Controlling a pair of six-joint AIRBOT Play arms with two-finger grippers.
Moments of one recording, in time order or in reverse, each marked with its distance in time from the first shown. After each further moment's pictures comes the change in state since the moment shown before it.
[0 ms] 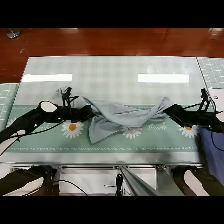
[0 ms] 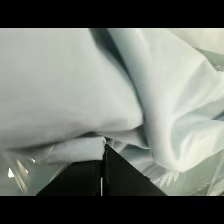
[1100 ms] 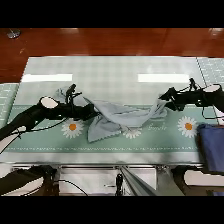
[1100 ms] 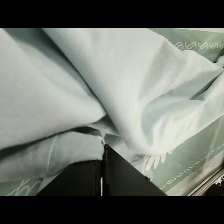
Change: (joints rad) left arm -0.009 -0.014 0.053 -0.004 -0.088 0.044; right arm 0.032 -0.615 0.426 0.054 0.039 0.051
